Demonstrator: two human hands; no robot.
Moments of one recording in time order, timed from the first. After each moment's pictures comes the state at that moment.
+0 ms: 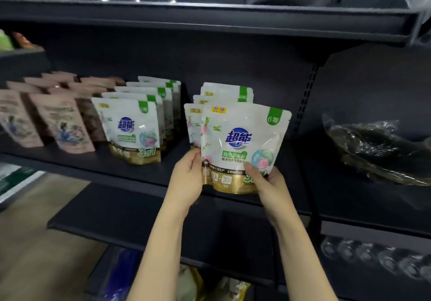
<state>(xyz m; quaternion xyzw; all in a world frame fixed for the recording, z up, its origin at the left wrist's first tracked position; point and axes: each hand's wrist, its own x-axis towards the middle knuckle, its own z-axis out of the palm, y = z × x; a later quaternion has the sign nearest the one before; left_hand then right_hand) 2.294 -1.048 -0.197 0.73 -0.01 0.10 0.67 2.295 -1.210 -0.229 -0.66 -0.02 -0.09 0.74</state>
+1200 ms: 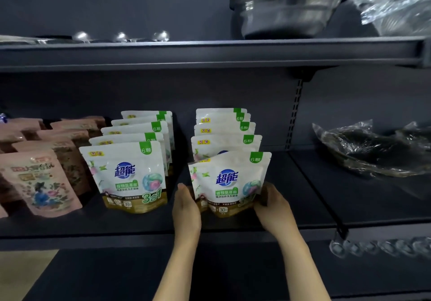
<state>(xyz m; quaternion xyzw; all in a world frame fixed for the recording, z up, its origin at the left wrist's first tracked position) 2.368 -0.997 -0.243 0.70 0.09 0.05 0.71 2.326 -1.157 -0.236 -0.86 0.16 -0.13 0.47</state>
